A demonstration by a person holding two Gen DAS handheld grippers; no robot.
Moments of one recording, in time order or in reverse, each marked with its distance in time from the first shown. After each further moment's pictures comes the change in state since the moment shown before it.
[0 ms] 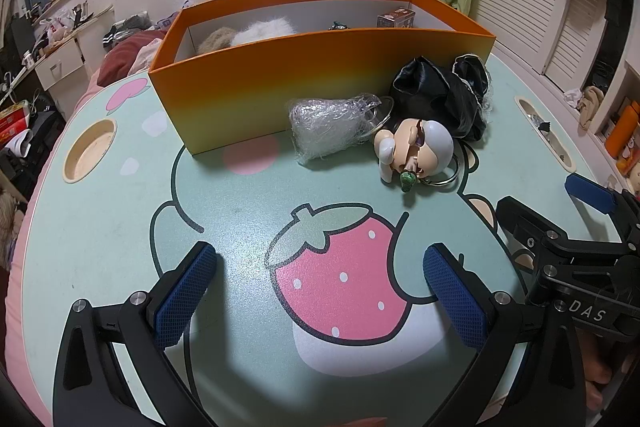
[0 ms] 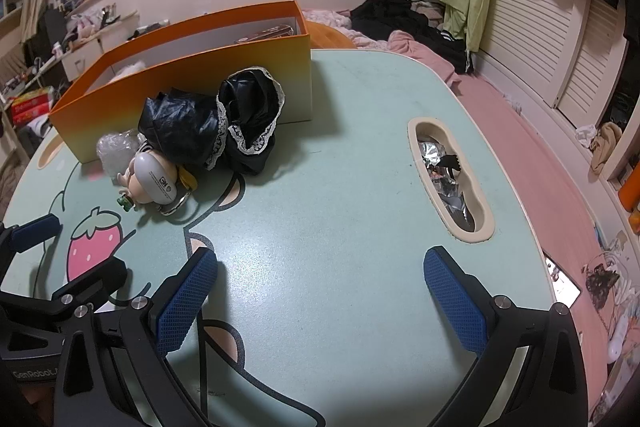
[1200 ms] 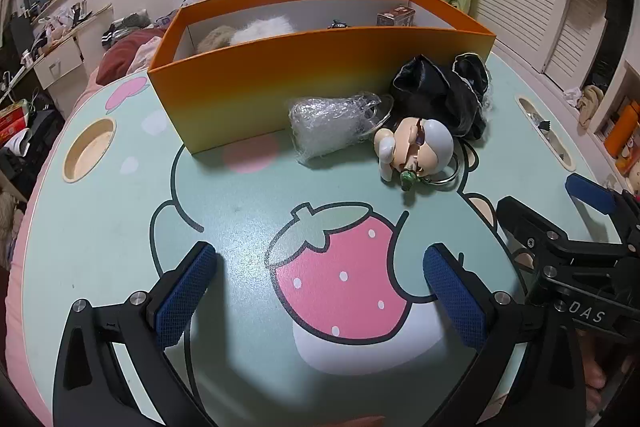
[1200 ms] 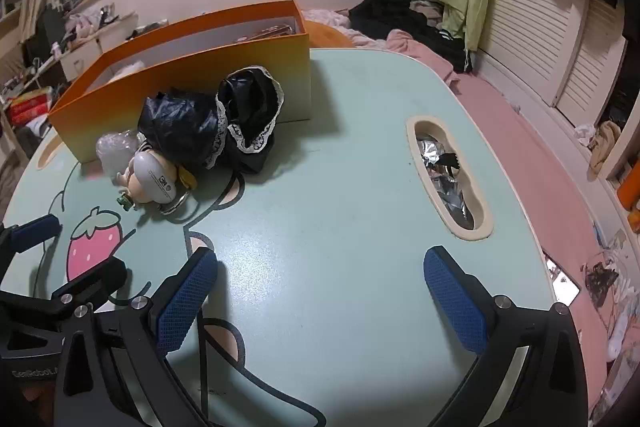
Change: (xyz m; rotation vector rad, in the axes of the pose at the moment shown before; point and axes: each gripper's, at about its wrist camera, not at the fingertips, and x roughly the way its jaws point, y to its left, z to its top) left arm 0.000 0.000 -0.002 0.006 0.005 -0.005; right arm 0.001 0.000 0.002 0.001 0.001 -0.003
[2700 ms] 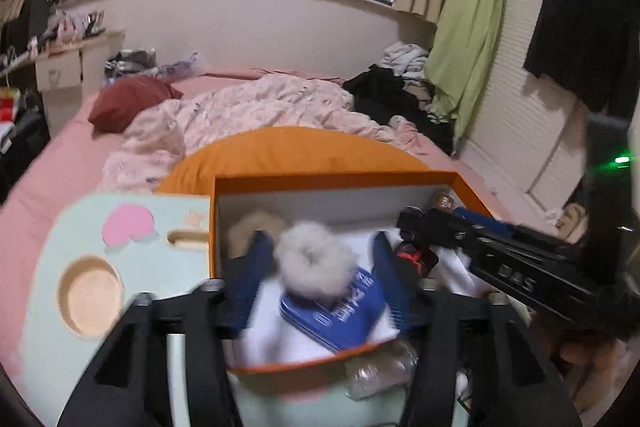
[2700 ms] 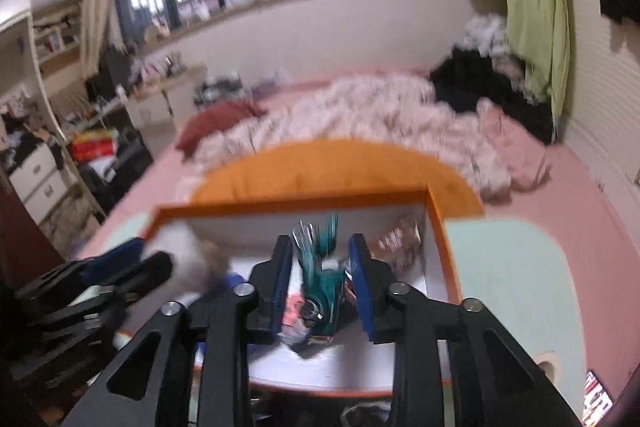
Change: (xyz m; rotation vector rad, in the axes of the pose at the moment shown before) left arm -0.006 0.079 0.107 -0.160 -0.307 -0.166; right arm 0.047 0.056 0.149 -0.011 -0.126 0.282
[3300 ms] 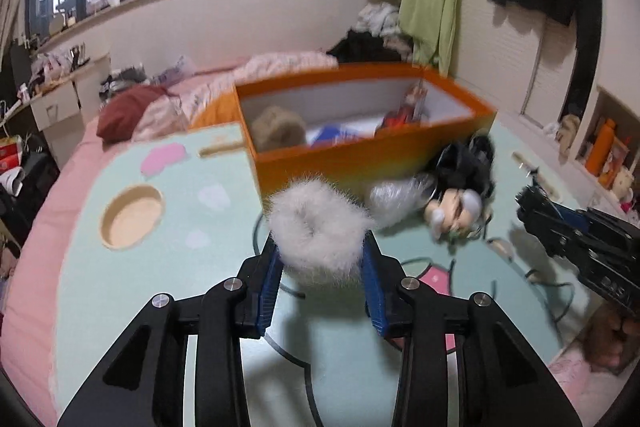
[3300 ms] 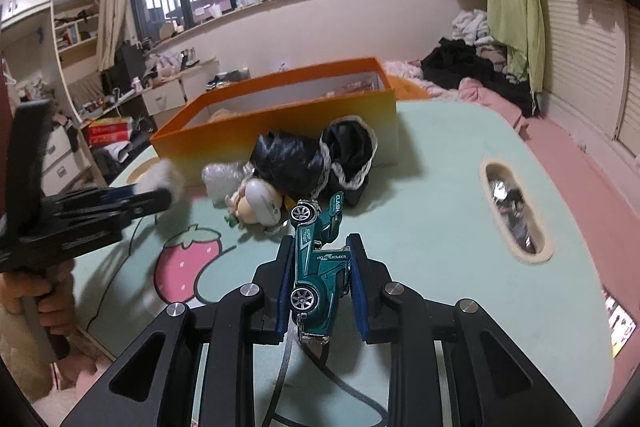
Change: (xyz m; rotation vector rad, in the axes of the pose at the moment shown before) left arm -0.063 -0.008 -0.075 0.229 0.058 0.039; right arm -0.106 -0.005 -0.148 -0.051 -0.116 0.008
